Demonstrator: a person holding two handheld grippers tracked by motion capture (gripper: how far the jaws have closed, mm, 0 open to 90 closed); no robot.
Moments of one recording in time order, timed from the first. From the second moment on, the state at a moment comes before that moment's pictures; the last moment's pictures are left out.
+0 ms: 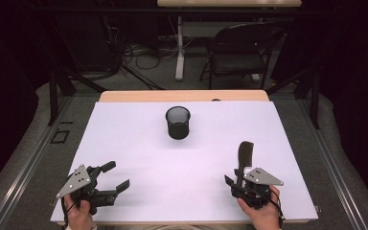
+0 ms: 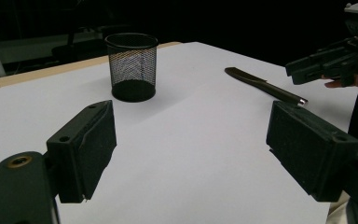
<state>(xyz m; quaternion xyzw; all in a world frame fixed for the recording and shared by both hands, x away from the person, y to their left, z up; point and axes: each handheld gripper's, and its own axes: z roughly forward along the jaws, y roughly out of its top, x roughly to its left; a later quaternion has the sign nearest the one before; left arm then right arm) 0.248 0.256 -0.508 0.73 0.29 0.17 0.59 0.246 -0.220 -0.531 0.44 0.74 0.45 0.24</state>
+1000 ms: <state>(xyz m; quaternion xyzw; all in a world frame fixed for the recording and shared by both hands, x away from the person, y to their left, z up) 0.248 0.257 -0.510 0.74 0.30 0.17 0.58 0.259 -0.226 -0.546 0.49 0.77 0.37 0.18</state>
